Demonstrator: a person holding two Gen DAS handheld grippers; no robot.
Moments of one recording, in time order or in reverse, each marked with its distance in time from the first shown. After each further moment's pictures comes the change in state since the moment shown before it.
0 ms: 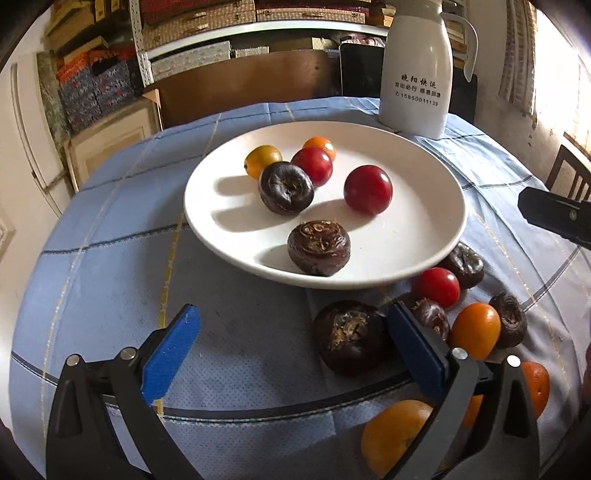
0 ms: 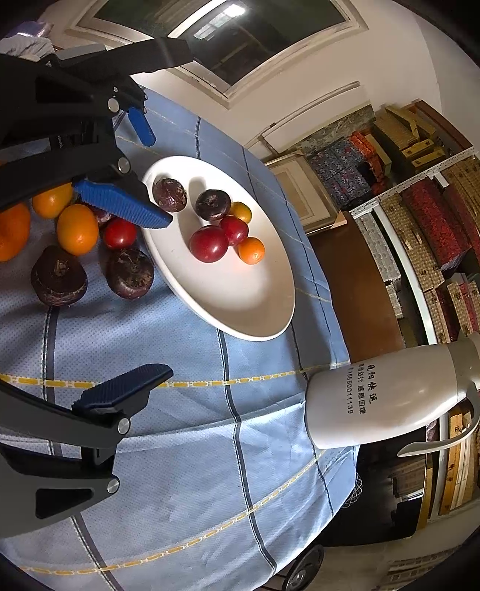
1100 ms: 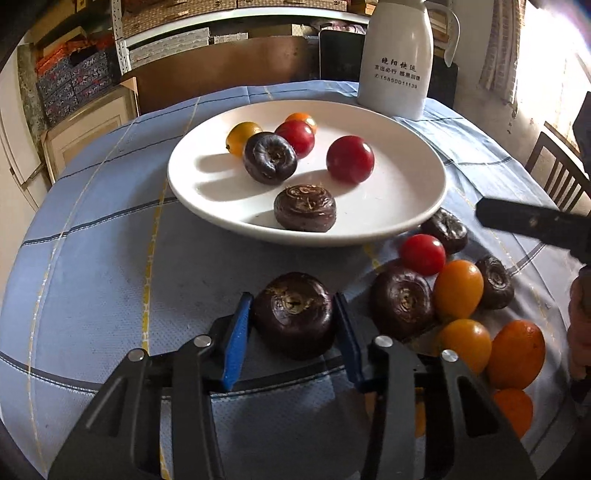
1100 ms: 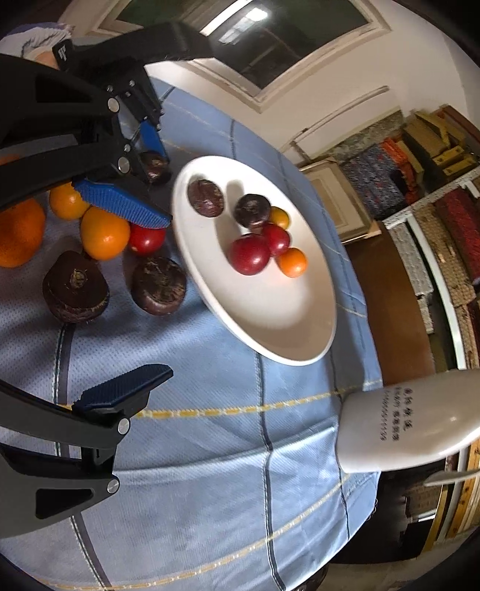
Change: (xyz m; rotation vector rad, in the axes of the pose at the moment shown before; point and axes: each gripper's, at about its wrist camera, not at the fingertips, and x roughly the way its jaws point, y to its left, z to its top) left arm -0.005 0.005 -0.017 0.028 0.050 -0.092; right arm 0.026 0.013 -0.013 -0.058 0.134 0.018
